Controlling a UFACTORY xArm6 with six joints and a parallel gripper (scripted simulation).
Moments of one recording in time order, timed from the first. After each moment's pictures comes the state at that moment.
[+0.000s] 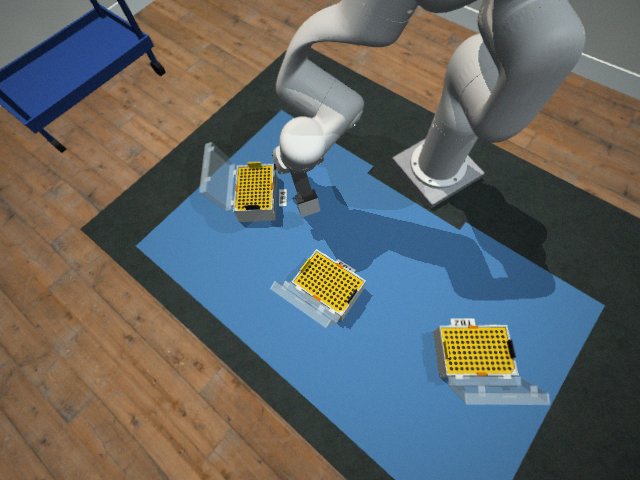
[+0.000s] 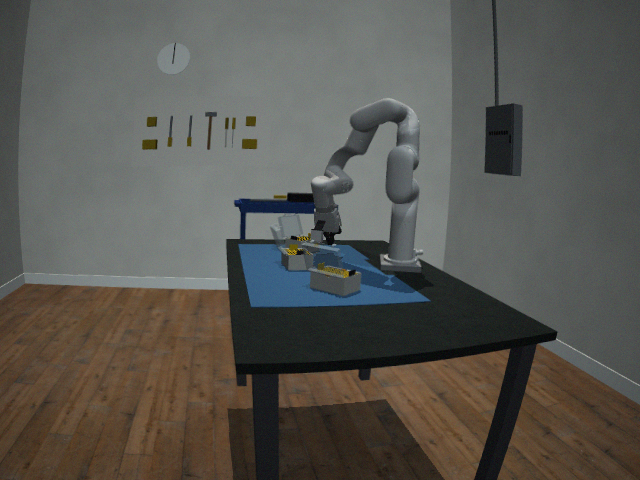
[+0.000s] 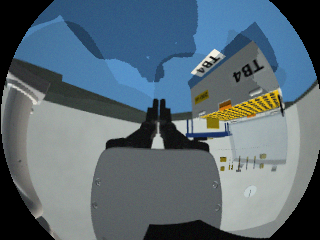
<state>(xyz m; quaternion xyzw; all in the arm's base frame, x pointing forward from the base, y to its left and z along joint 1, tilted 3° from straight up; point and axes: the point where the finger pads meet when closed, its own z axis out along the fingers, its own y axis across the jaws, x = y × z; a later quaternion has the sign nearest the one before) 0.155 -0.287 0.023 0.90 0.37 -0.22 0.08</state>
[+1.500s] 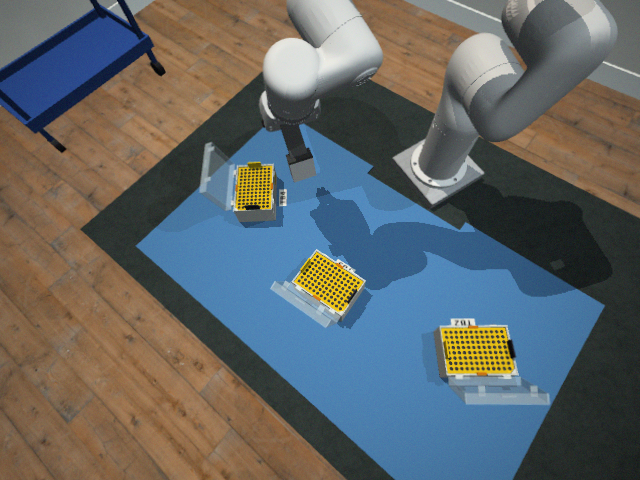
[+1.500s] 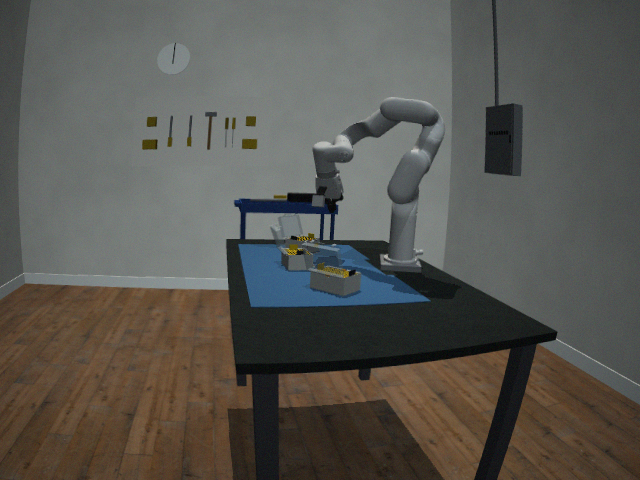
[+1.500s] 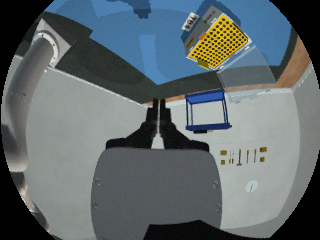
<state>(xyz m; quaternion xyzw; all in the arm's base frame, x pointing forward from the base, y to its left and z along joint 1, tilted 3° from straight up) 0.152 -0.292 0.156 0.90 0.37 -0.22 0.08</state>
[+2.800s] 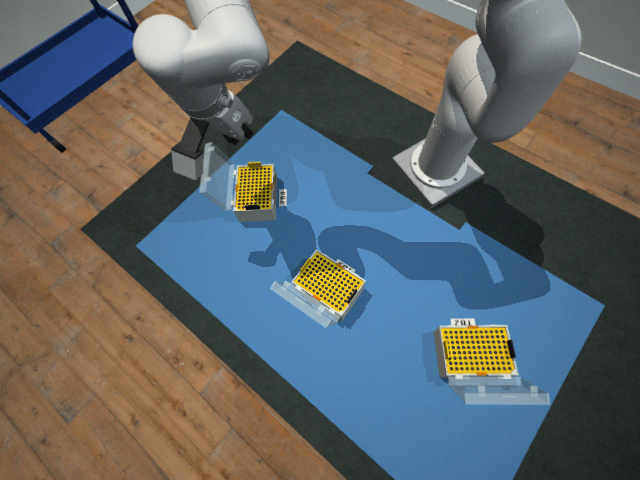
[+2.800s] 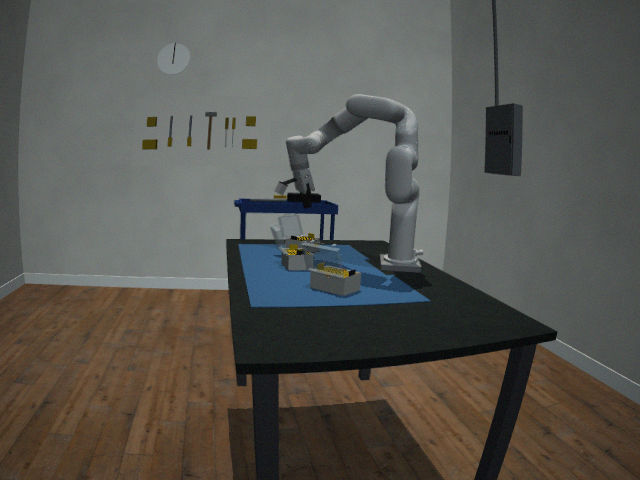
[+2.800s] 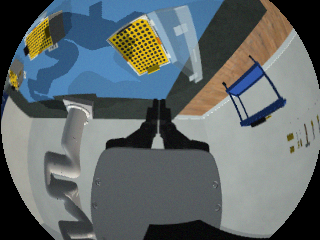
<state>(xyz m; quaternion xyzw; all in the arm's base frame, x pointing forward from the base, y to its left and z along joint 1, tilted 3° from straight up) 0.227 -0.374 0.163 0.99 0.02 -0.14 0.05</state>
